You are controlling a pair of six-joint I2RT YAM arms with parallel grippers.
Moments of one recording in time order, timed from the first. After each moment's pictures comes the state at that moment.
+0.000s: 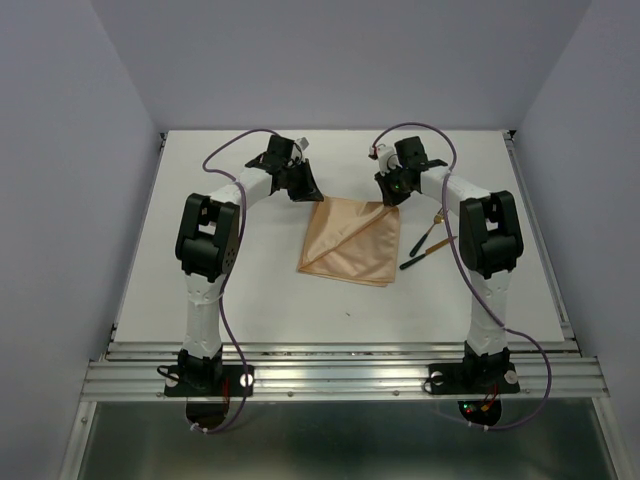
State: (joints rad) left arm -0.35 2.17 1.67 -0.35 0.45 -0.53; right arm 0.26 2.15 1.65 -0.46 -0.24 -0.32
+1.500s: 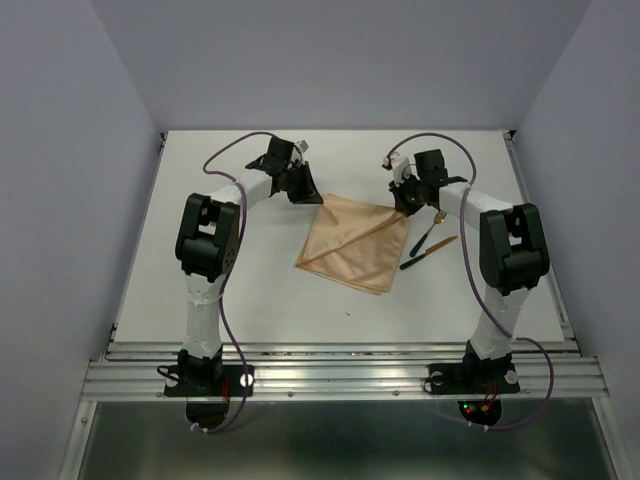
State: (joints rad) left arm -0.35 2.16 1.65 -0.35 0.45 -0.53; right arm 0.22 1.94 1.34 -0.28 -0.30 -0.41
